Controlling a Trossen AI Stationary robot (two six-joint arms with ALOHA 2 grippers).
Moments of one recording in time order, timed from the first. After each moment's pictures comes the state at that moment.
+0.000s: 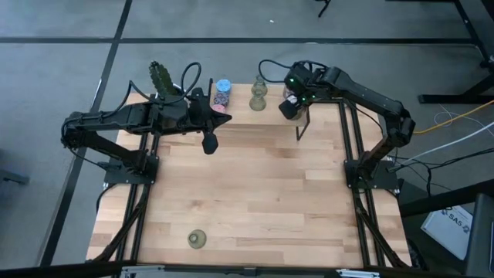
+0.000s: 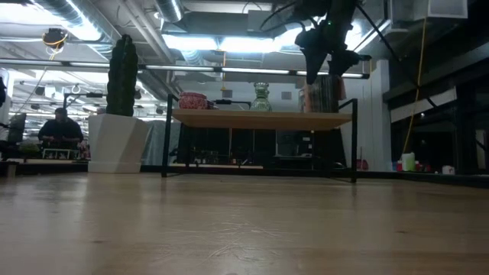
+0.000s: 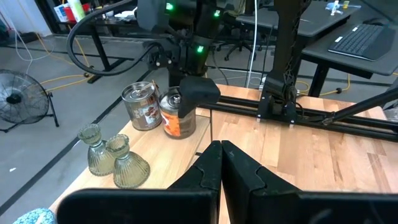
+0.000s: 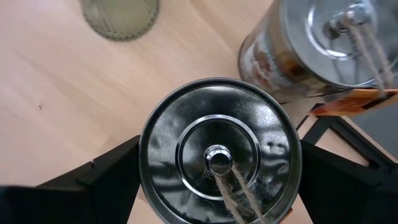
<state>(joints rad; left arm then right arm) 0.01 1.20 1.41 -0.53 -0.36 -0.08 -0.50 1.63 1.66 -1.23 0.18 0.31</state>
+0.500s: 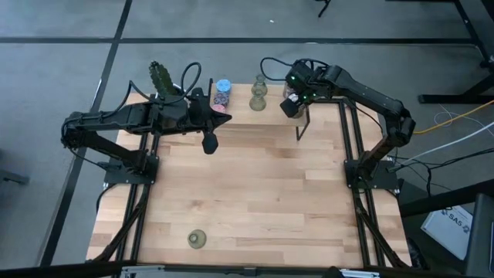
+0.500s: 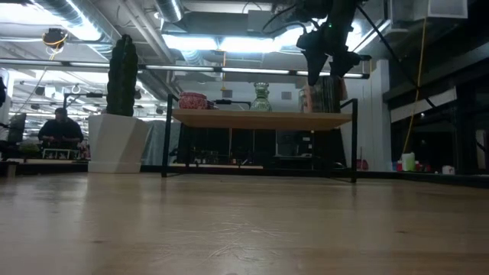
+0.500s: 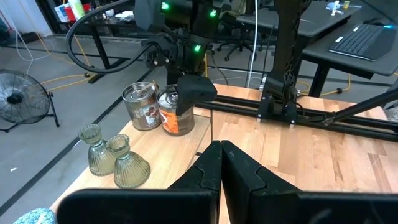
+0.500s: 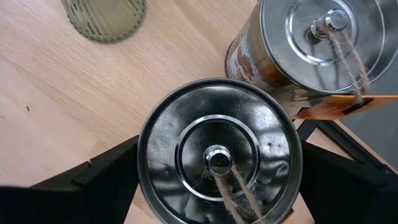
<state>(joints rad) 0.01 1.20 1.41 -0.53 -0.36 -0.08 -0.52 1.63 1.66 -1.23 0.19 0.28</state>
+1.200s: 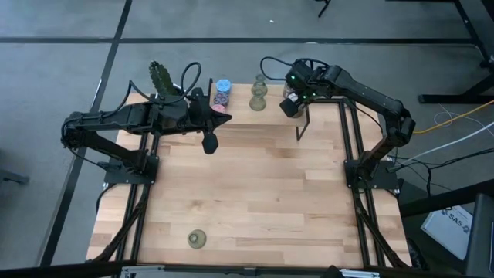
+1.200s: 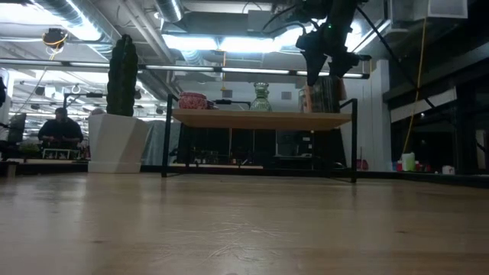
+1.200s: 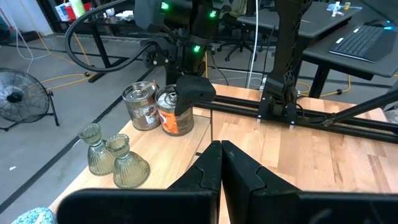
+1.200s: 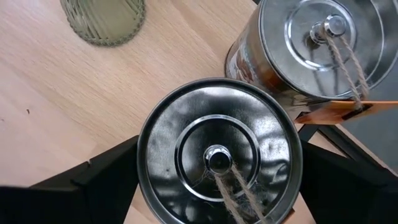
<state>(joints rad) 0.01 1.20 1.41 -0.53 -0.36 -0.09 -0.52 1.64 1.66 -1.22 0.18 0.28</state>
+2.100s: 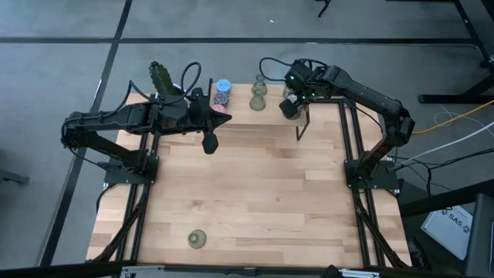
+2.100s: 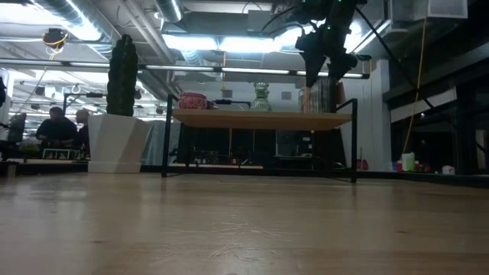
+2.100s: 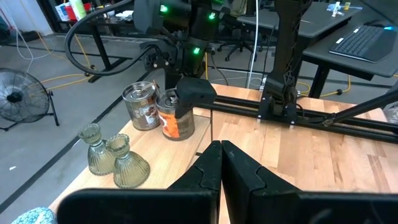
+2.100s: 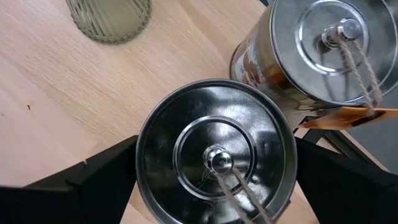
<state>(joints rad) 0.01 1.20 1.41 -0.53 -0.37 -0.09 -0.52 1.64 1.66 -1.21 0.17 0.25</state>
